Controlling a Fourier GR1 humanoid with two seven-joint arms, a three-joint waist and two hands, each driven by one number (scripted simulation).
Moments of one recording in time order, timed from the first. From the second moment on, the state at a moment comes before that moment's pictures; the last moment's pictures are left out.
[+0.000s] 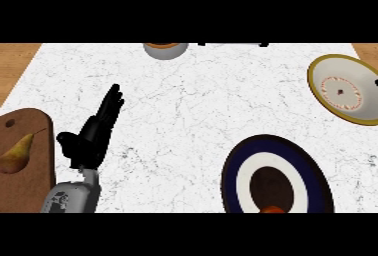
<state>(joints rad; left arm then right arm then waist) -0.16 0.05 -0.05 -1.55 -0.05 0.04 0.09 -0.50 -0.72 -0.24 -1.38 0.30 0.27 -0.16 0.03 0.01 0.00</state>
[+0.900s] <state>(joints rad) -0.19 0.03 -0.06 -1.53 -0.07 0.05 0.09 -0.80 -0.72 -0.21 -0.44 0.58 0.01 -0.59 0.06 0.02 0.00</state>
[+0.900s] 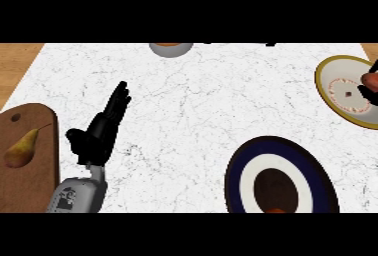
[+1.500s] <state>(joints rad) -0.21 0.03 -0.06 -1.52 -0.07 0.05 0.09 -0.85 -0.75 -0.29 -0.22 0.51 0.23 -0.82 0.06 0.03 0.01</state>
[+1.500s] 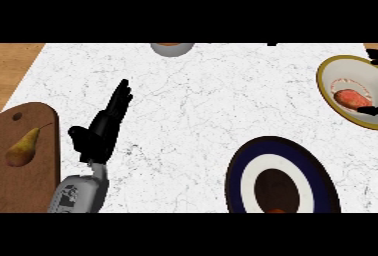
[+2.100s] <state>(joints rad) -0.19 0.03 -0.06 -1.52 -0.07 0.04 0.08 -0.92 -0.88 -0.44 -0.12 0.36 0.39 -0.76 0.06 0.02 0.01</state>
